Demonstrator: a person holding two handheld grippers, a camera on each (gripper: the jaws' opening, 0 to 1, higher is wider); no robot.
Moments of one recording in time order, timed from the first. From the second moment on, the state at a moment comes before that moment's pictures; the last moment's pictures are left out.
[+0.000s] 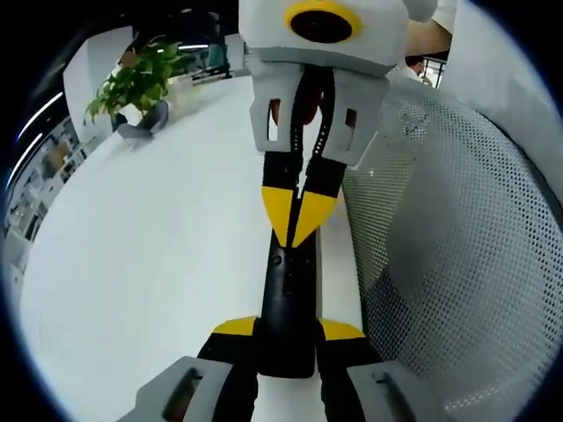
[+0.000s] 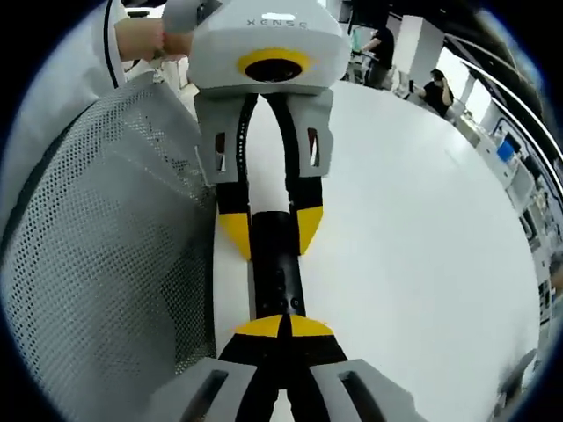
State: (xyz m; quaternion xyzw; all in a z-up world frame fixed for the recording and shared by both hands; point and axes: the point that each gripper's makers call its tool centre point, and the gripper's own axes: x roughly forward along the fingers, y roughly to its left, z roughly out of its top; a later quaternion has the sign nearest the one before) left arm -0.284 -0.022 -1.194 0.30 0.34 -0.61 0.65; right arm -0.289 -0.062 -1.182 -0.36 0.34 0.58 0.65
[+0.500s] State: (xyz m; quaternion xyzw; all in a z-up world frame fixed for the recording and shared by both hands) left arm -0.286 -0.022 -1.194 0.31 0.34 -0.61 0.65; right arm -0.289 -0.060 -1.184 -0.39 0.33 0.58 0.63
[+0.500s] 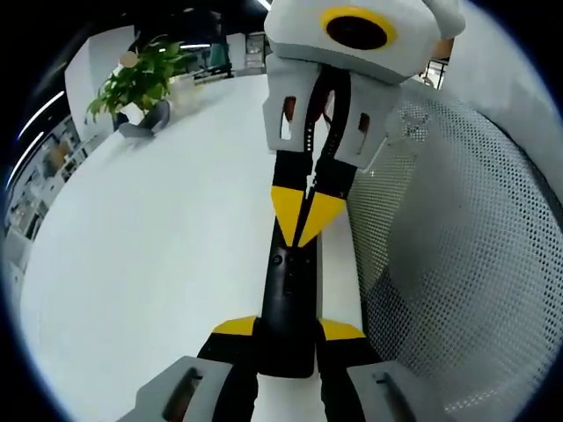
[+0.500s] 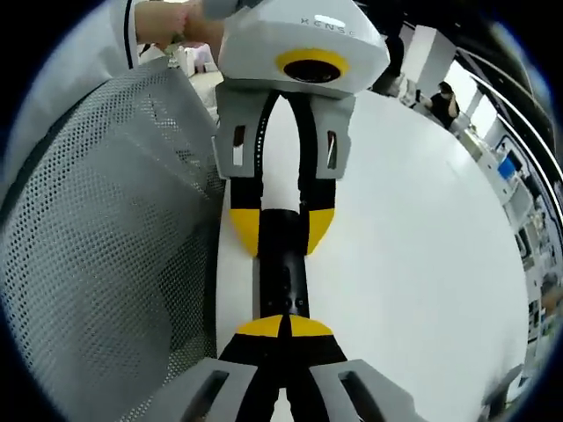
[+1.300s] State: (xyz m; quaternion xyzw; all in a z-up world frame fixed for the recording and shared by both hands) left arm -0.286 -0.022 -1.194 0.32 0.34 -0.61 0.64; right arm -0.287 -0.071 -1.183 -0.31 0.39 0.59 0.64
